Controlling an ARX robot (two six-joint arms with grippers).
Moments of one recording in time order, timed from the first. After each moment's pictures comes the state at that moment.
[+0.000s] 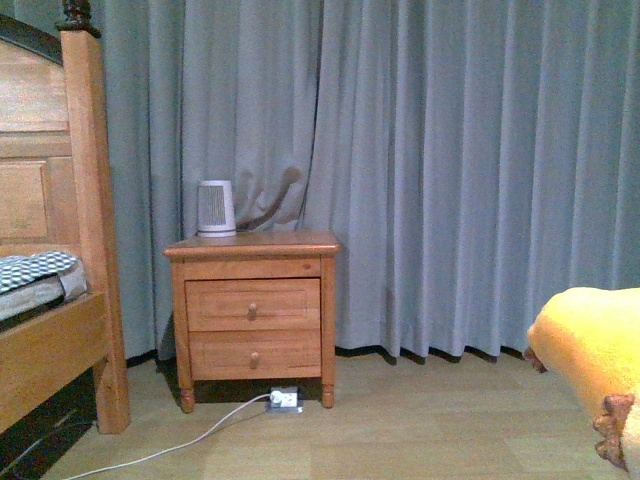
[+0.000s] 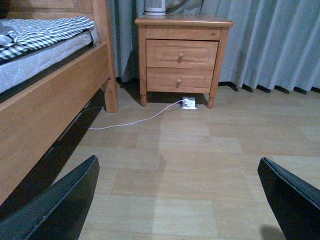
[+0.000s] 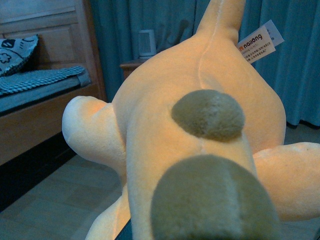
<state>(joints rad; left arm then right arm) 0.00 0.00 0.01 -0.01 0.00 -0.01 0.13 0.02 0.01 0.17 -0.13 0.10</state>
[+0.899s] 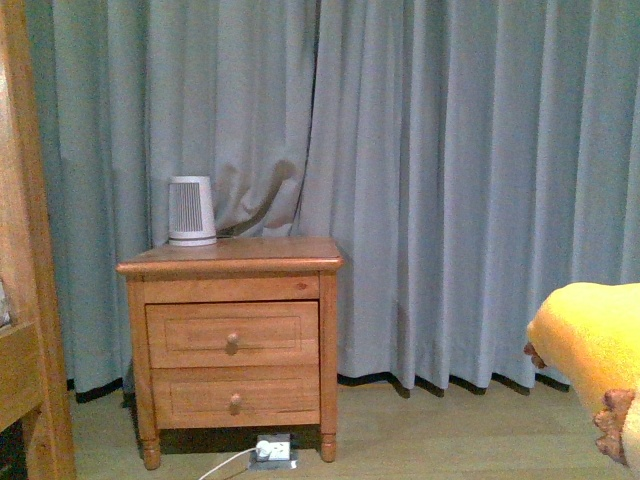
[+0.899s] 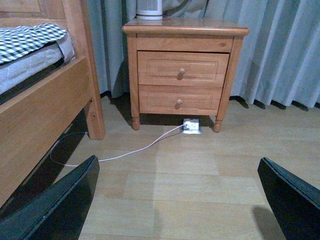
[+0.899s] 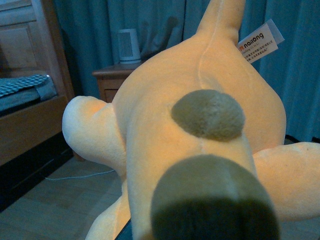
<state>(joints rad) 0.00 0.00 0.01 -0.01 0.00 -0.01 0.13 0.02 0.01 0.17 -0.13 0.10</state>
